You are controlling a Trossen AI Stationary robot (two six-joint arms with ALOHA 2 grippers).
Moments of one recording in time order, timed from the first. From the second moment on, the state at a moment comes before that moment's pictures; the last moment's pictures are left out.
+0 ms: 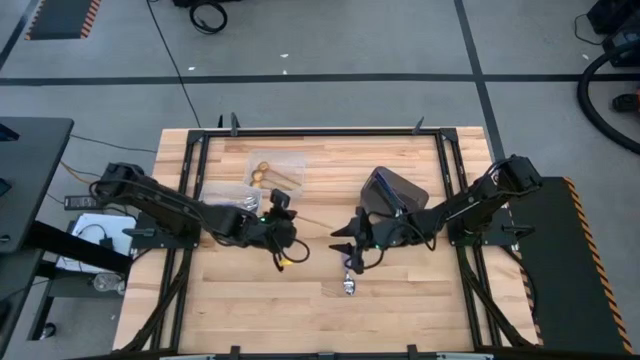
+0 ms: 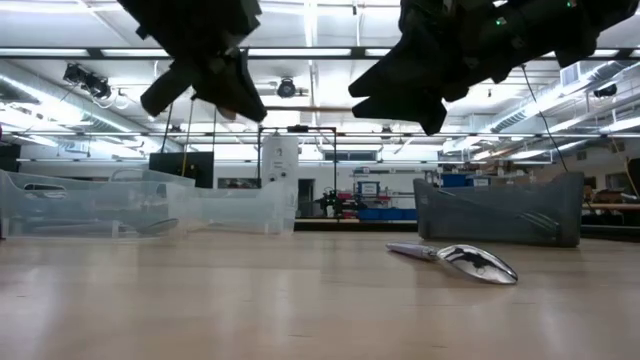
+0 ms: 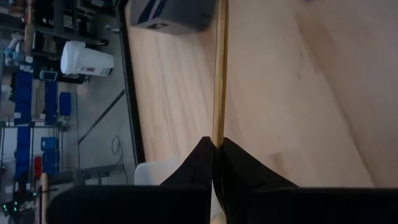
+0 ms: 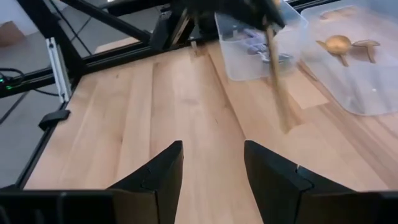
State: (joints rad) left arm -0.30 1.48 0.94 -0.36 -0.75 0.46; right arm 0.29 1.57 0.69 0.50 0.33 0.37
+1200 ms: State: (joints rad) left arm 0.34 1.27 0.94 -0.58 -0.37 0.91; right arm 0.31 1.57 0.69 0.50 0.33 0.29
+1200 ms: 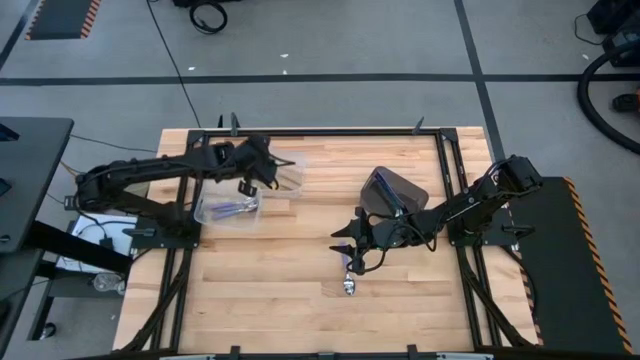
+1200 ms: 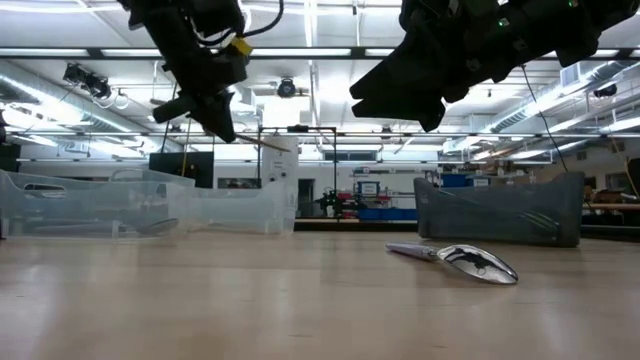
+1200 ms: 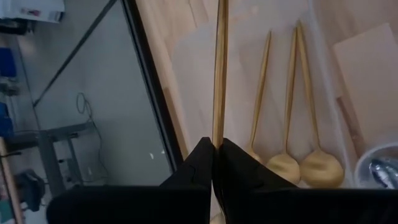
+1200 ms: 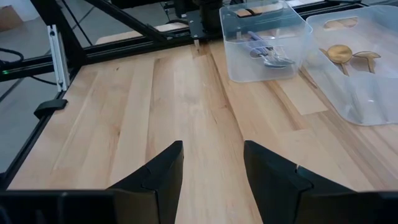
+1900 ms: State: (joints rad) left arm 0.48 1.44 0.94 -0.55 -0.25 1.06; right arm 0.31 1.57 0.69 0.49 0.33 0.29
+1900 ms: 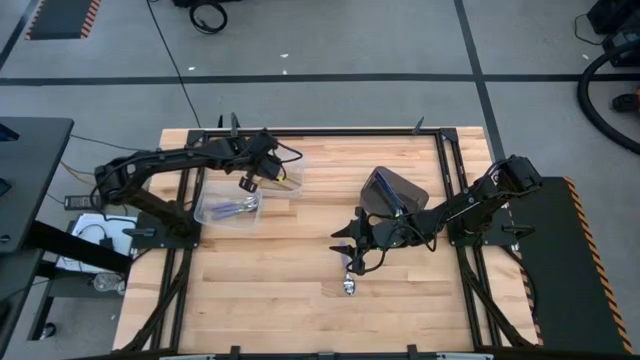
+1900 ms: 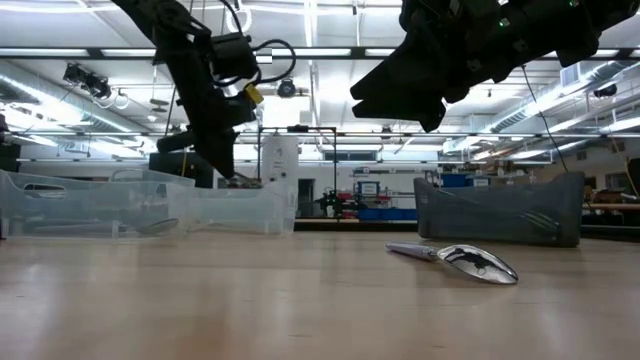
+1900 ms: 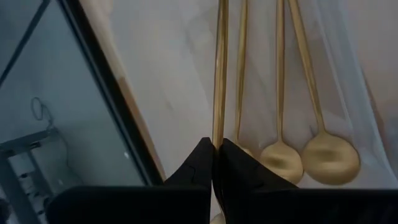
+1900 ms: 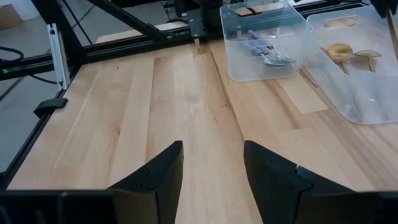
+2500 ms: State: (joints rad) left arm 0.51 1.54 0.94 -0.52 -0.16 1.02; right arm 0.31 1.57 0.69 0.49 0.33 0.29
